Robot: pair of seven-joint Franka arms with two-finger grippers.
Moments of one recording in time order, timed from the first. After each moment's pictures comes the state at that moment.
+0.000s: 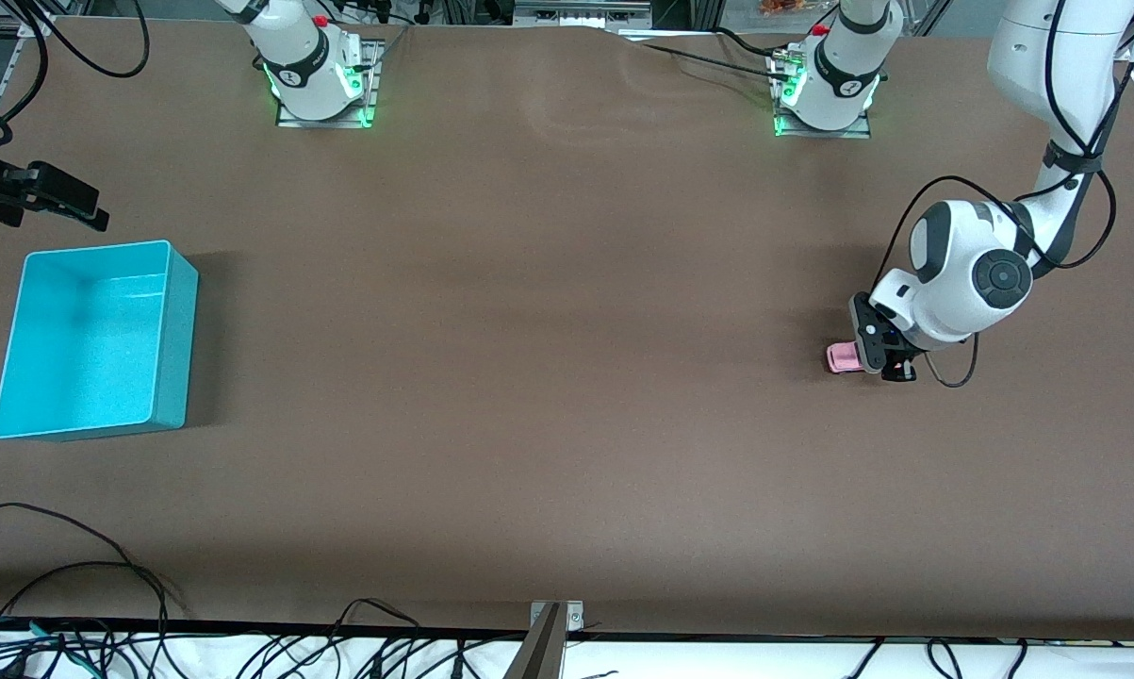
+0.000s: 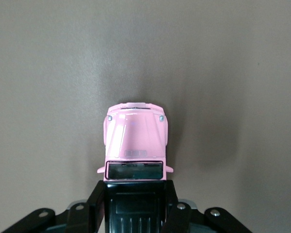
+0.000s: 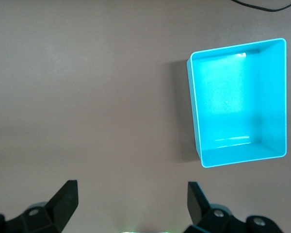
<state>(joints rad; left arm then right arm) 0.07 0.41 -0.05 -2.16 0.08 2.54 1.43 0.02 0.09 -0.03 -1.42 0.01 1.45 0.03</state>
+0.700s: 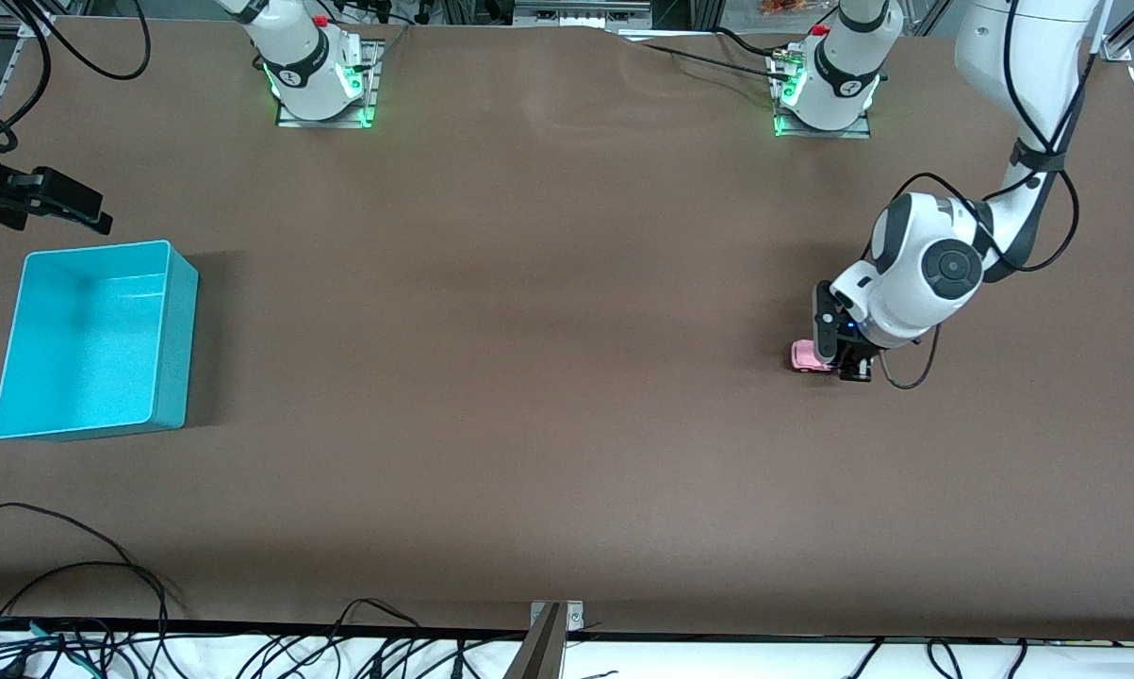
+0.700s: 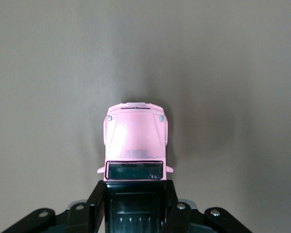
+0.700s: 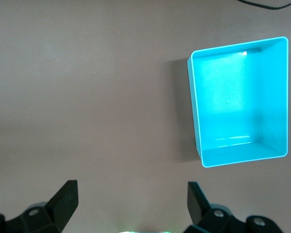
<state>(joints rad) -0.05 0.39 -0.07 -2.15 0.08 2.54 1.45 0.02 0.10 -0.03 -1.42 0.01 1.45 0.03</state>
